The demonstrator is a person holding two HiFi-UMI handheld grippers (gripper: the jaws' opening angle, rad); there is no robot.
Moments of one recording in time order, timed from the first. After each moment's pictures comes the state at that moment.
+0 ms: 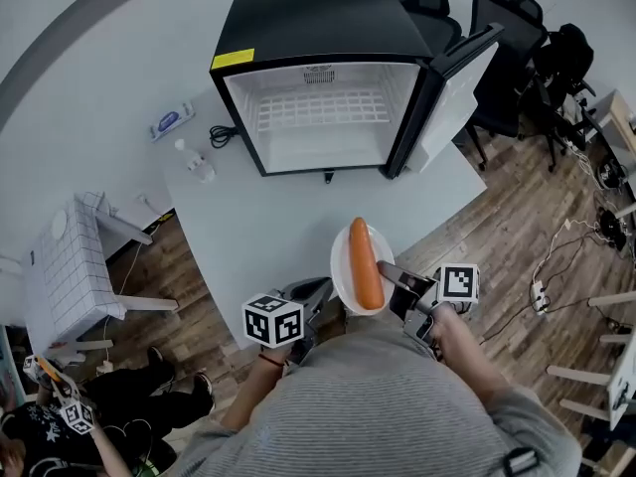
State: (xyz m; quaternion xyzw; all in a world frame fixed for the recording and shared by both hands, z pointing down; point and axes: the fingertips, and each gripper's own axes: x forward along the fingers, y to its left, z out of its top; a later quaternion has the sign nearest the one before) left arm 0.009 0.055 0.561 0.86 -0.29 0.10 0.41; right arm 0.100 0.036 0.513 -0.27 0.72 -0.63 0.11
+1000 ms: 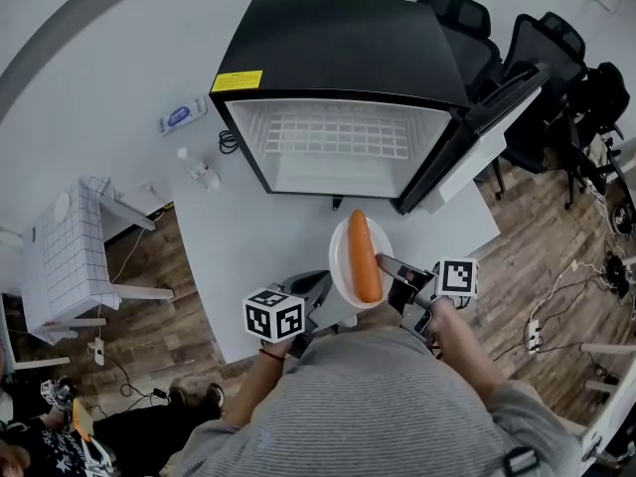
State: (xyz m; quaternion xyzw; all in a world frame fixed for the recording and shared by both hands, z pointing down) left arm 0.024 -0.056 0.564 0.84 -0.35 0.08 0.41; right arm 0.111 -0.088 0.516 -0.23 0.74 -0.63 0.07
